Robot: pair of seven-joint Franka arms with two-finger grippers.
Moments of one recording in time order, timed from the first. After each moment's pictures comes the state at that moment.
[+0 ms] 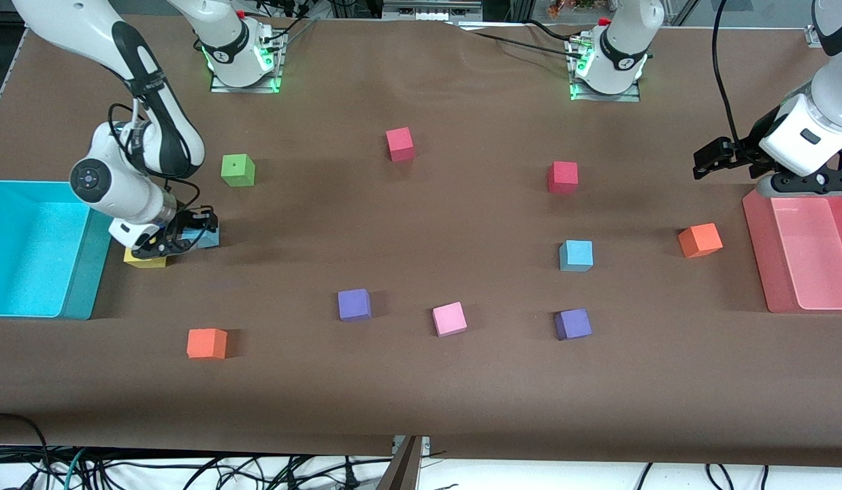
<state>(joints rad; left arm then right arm) 0.02 -0.03 -0.05 -1.75 0.00 1.62 -0.09 0.00 0.31 -0.01 -2.19 -0.01 2.39 -0.18</state>
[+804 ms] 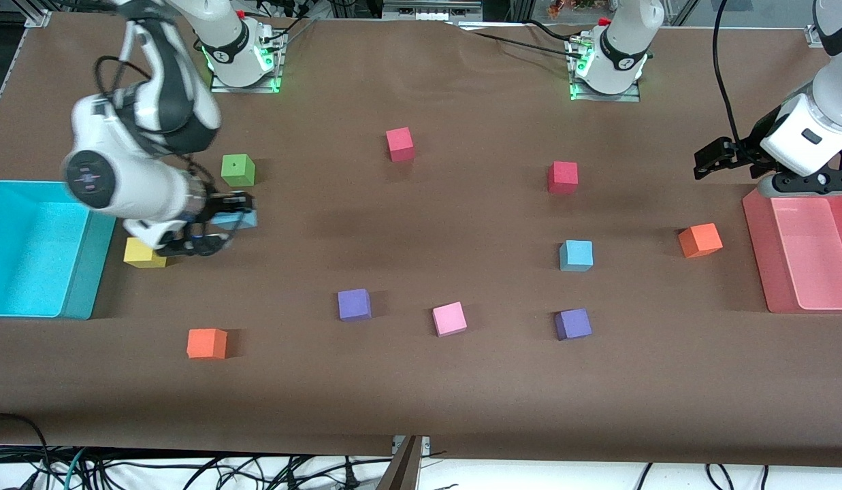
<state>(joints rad) 0.02 -0.03 -0.05 -1.74 0.00 1.62 -0.09 0.21 0.28 0.10 -1.78 0.10 1.80 0.19</state>
